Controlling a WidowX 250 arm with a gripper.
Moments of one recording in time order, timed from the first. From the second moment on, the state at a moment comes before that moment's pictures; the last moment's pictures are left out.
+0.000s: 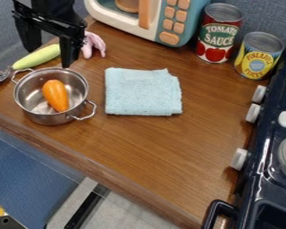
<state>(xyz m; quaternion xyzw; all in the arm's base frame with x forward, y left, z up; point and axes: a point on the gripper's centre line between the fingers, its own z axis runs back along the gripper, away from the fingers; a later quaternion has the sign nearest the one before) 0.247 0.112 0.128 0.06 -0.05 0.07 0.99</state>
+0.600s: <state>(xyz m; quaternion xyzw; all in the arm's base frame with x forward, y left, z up) 0.262 0.158 0.110 0.08 -0.02 0.13 0.99</state>
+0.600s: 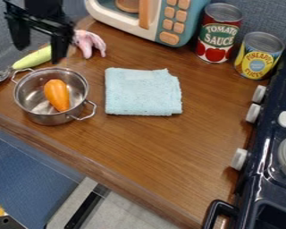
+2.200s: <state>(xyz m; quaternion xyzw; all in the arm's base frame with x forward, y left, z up) 0.291 0.215 0.052 0.03 -0.04 0.12 0.99</state>
